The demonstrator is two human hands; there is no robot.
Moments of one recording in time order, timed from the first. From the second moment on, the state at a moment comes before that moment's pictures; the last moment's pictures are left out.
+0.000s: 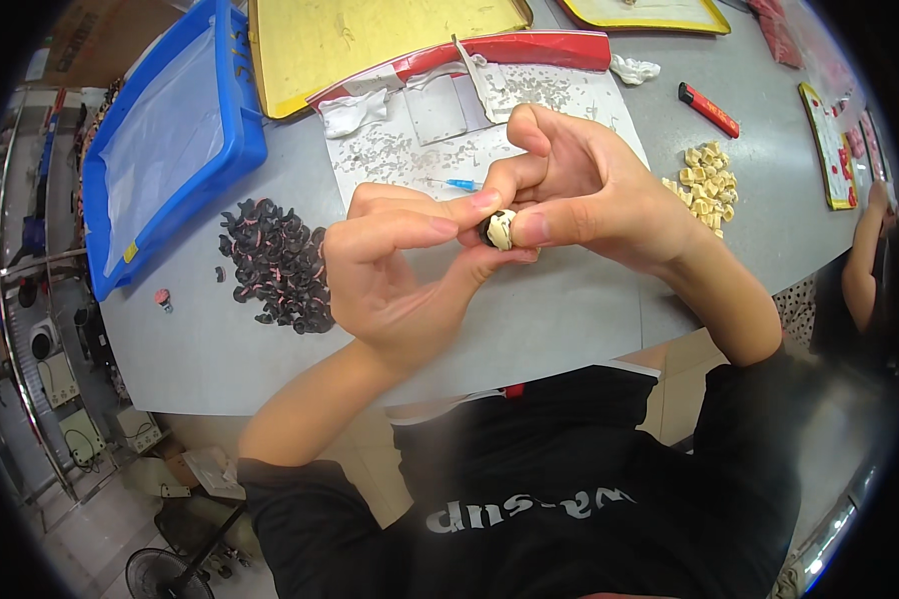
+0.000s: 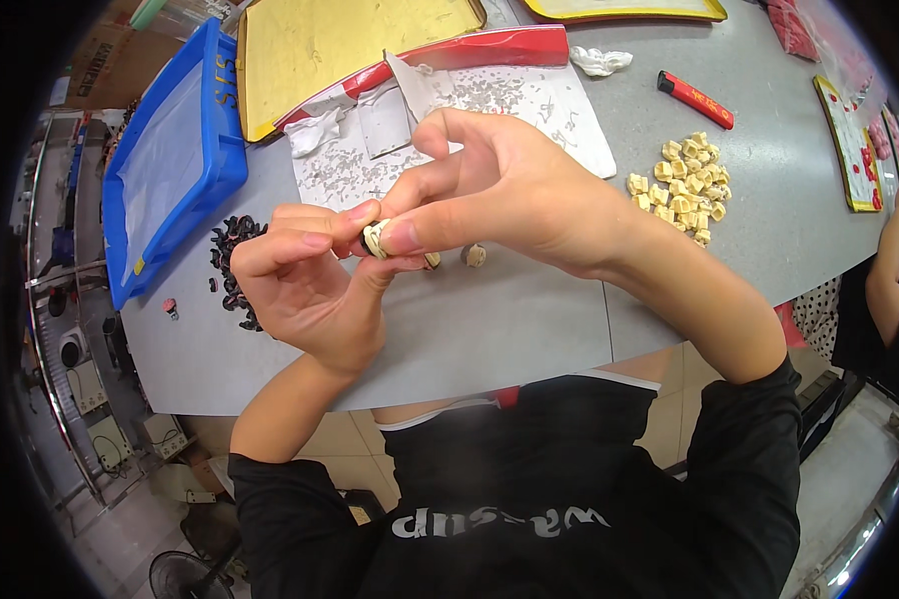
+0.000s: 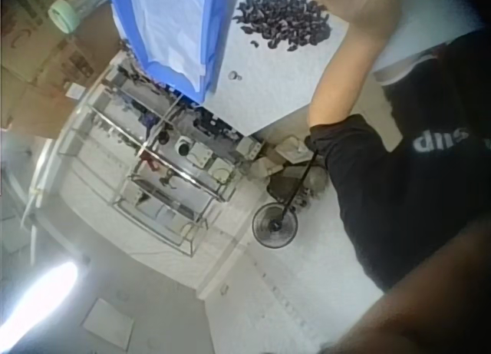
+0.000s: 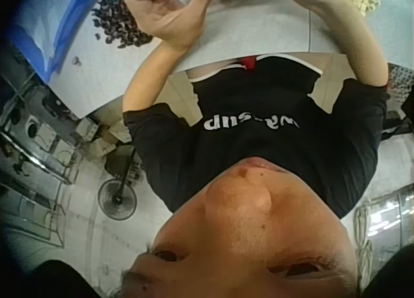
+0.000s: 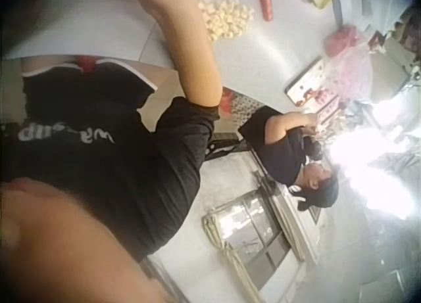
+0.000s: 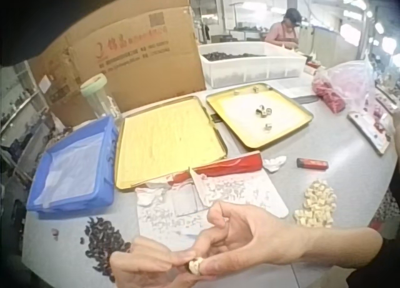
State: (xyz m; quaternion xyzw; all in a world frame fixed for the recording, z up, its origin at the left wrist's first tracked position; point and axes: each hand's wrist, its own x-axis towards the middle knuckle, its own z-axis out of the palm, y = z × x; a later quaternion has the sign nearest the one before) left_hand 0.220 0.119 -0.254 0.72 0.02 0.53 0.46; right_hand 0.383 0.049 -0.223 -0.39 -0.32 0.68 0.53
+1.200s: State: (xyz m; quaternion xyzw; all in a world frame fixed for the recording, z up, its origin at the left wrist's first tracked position) left_hand 0.219 0.117 -0.249 0.76 0.05 0.49 0.42; right_hand 0.373 0.041 -0.217 -0.32 -0.24 0.72 0.57
